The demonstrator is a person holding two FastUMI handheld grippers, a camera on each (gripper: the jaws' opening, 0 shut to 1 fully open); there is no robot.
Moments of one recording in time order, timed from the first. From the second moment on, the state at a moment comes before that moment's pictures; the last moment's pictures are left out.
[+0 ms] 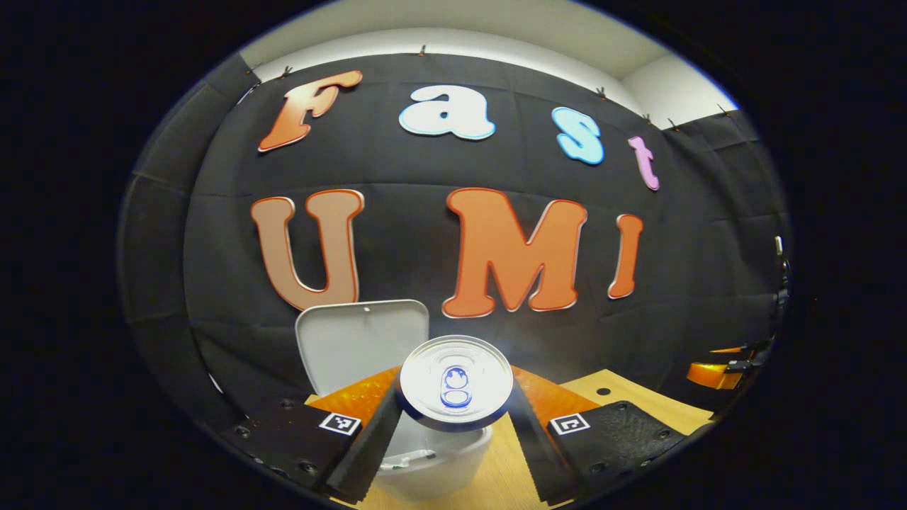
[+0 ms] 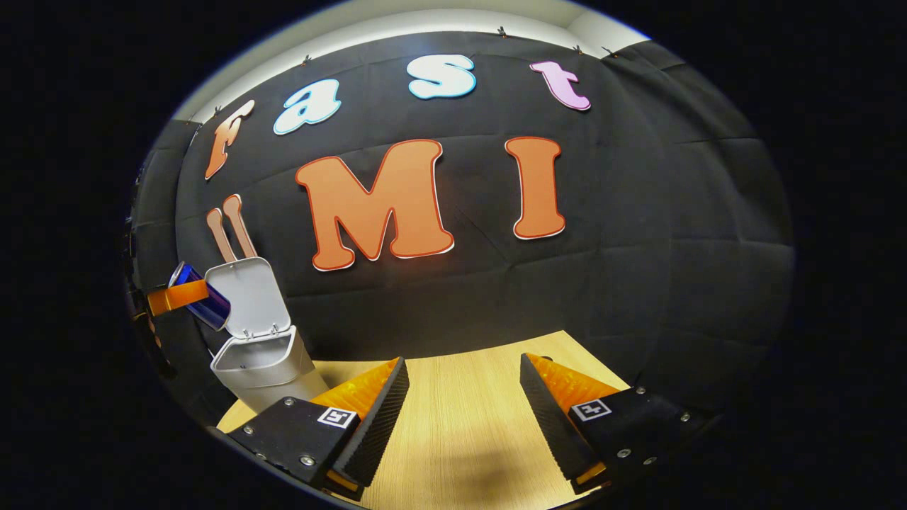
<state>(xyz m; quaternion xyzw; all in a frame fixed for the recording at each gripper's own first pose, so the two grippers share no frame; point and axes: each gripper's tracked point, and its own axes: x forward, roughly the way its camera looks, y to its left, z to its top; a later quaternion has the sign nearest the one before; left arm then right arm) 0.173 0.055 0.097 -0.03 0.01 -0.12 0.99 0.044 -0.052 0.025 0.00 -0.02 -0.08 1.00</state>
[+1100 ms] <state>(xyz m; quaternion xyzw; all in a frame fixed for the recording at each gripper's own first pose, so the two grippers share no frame) 0.264 0.131 0.009 -0.01 0.05 -0.01 1.00 0.059 -0.048 0.023 -0.01 0.00 -0.08 1.00</state>
